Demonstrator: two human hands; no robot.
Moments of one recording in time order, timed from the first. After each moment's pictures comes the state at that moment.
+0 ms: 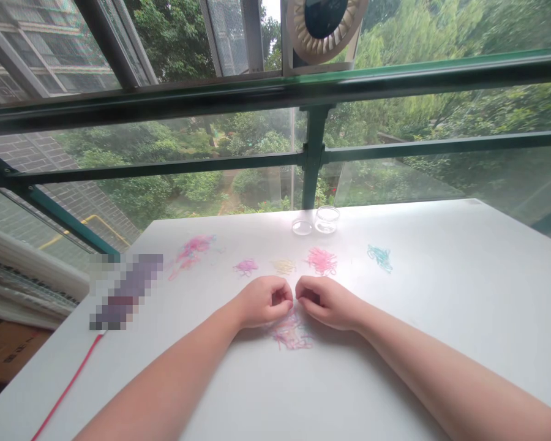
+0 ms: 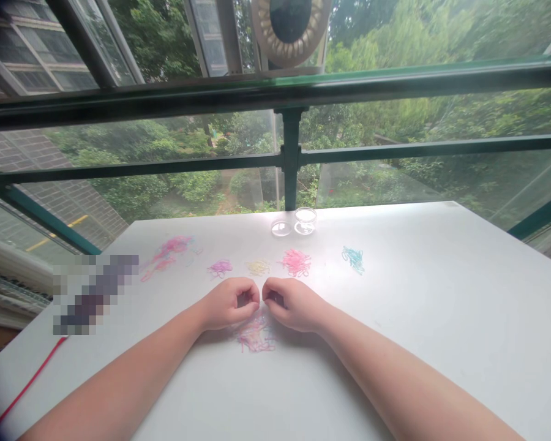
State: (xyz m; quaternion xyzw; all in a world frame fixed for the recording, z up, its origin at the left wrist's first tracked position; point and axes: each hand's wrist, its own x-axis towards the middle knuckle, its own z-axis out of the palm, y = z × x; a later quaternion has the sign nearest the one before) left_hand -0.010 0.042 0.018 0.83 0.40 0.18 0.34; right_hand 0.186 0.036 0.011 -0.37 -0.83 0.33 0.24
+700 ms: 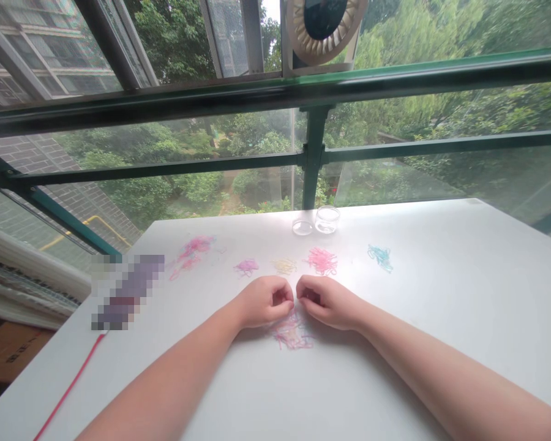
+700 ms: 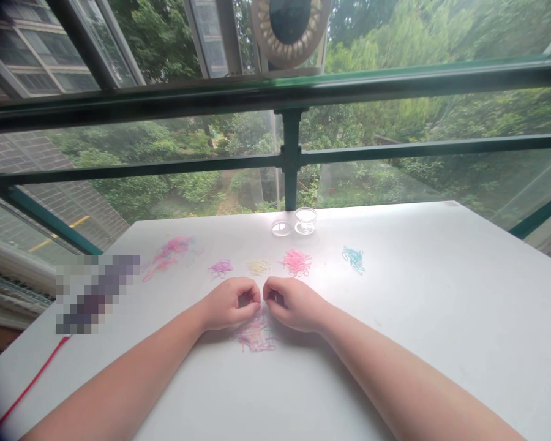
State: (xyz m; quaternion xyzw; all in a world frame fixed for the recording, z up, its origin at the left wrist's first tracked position) left_hand -0.010 0.042 0.017 0.83 0.40 0.18 0.33; right_hand 0.186 0.037 0.011 -0.37 -0.83 0.33 0.24
